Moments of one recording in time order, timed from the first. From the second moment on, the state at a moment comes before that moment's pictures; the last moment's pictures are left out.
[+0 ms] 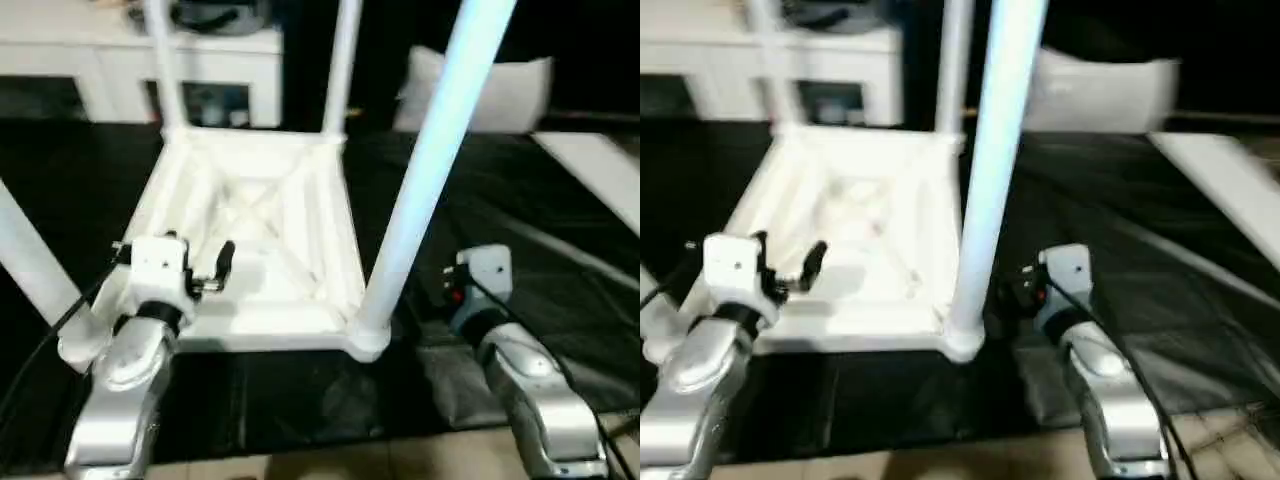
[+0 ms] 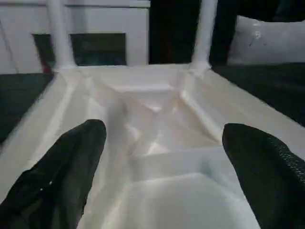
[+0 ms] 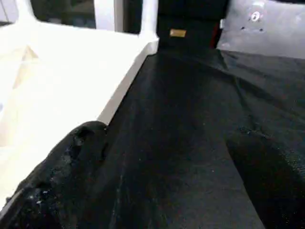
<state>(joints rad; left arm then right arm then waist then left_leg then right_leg) -0.04 0.15 0.07 -0.18 -0.07 0.24 -0.14 -0.06 -0.18 0.01 -0.15 0.15 0.36 0.22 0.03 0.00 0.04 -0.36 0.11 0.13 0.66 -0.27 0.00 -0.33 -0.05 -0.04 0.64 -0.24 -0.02</state>
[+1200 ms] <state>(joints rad) -0.53 0.47 -0.41 0.25 -0.10 0.26 -1.16 -0.11 -0.55 0.01 -0.11 0.33 0.34 0.86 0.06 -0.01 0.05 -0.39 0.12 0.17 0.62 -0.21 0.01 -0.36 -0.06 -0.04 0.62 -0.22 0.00</state>
